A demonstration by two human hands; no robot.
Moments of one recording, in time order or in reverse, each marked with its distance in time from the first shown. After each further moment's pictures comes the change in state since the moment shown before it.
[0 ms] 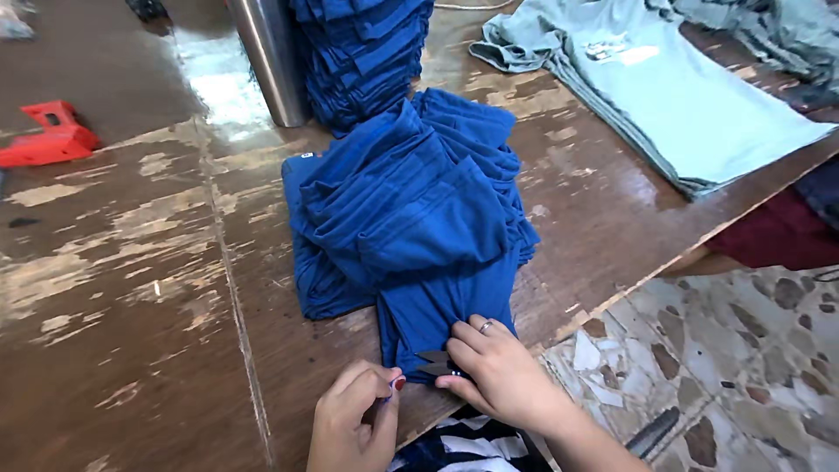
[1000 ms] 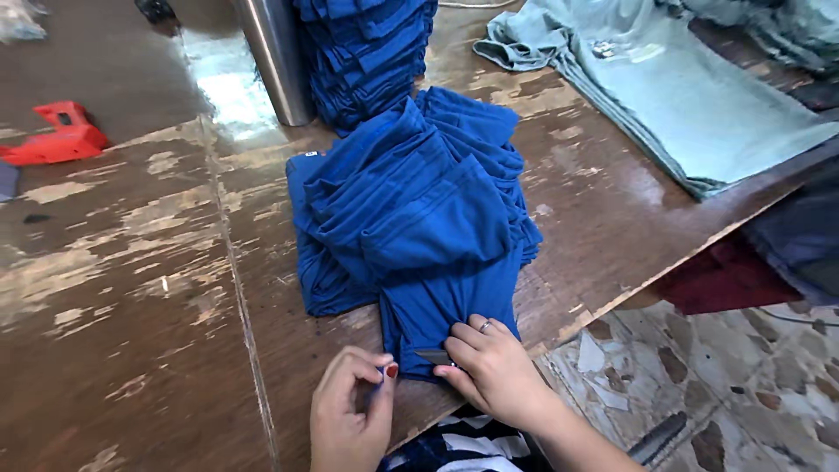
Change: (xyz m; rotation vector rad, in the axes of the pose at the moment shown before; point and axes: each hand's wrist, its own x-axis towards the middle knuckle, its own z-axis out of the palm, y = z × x) left_hand 0.000 -0.001 0.007 -0.134 0.148 -0.091; right_hand 0.002 -0.004 0.009 0.001 0.082 0.034
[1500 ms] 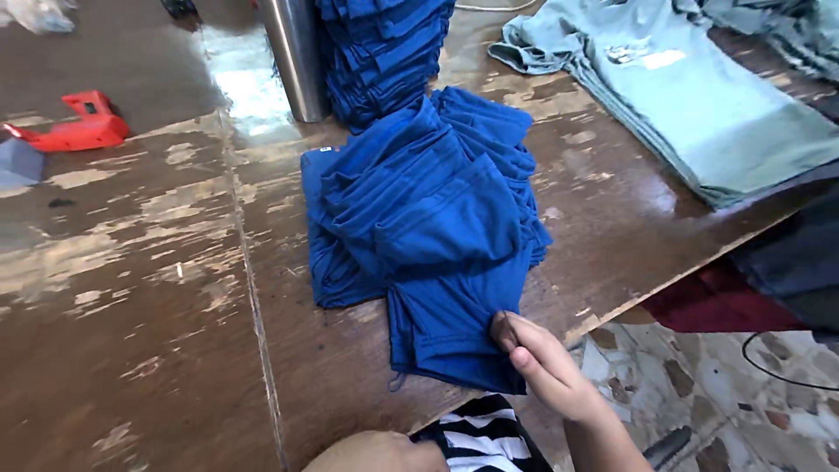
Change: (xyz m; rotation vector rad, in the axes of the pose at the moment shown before) left_hand 0.001 0.045 -0.038 0.077 -0.982 -0.023; right_hand -0.019 0.036 -0.025 0.702 0.025 0.076
